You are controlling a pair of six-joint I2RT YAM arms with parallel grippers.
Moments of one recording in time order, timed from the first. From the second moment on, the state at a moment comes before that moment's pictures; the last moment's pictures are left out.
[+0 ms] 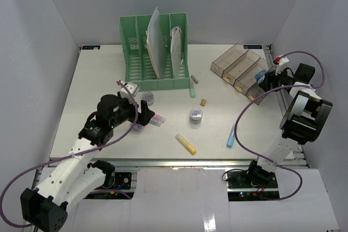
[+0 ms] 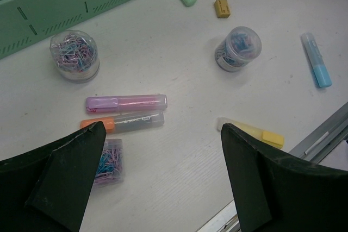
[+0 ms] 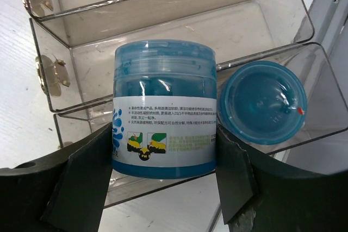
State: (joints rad) left arm -0.45 0.80 0.66 -0.26 0.23 -0.15; right arm -0.46 1.83 1.20 -0.14 -0.77 -0.65
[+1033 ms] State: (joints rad) left arm -0.43 0.83 0.66 -0.26 0.22 -0.15; right arm -0.51 1.87 1.22 -0.11 -0.84 -0.77
